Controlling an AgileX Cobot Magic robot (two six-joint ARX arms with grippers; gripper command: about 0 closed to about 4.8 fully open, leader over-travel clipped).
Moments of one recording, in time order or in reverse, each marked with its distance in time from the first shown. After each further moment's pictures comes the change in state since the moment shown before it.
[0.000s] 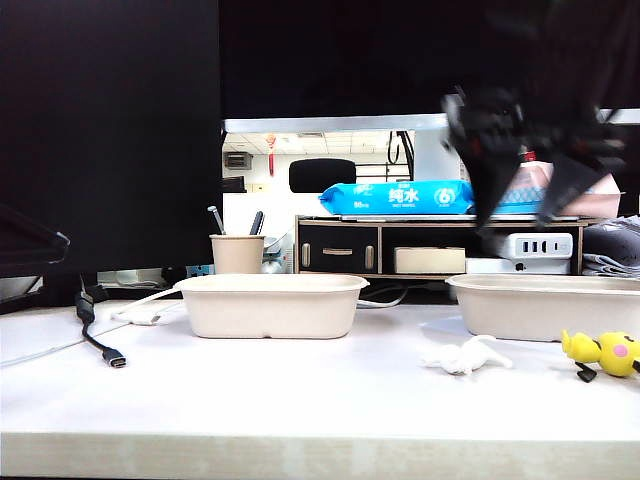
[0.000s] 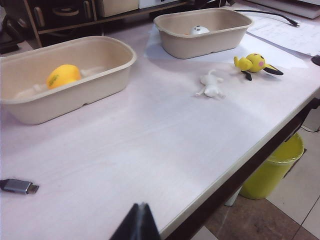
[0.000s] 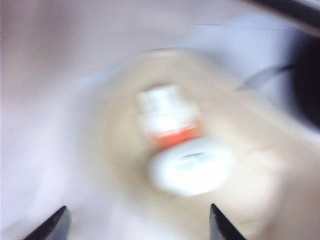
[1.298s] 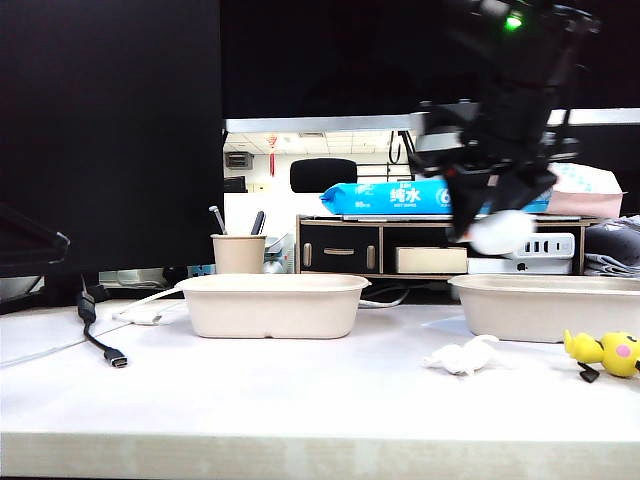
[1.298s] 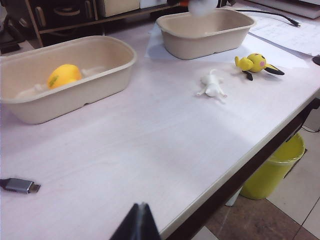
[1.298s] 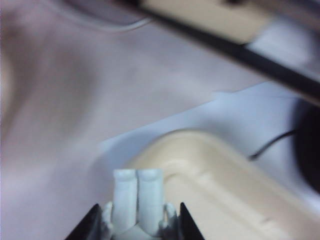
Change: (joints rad) left arm 0.000 0.000 0.000 0.000 0.000 0.000; right arm 0.030 0.103 0.008 0.224 0.120 -0.003
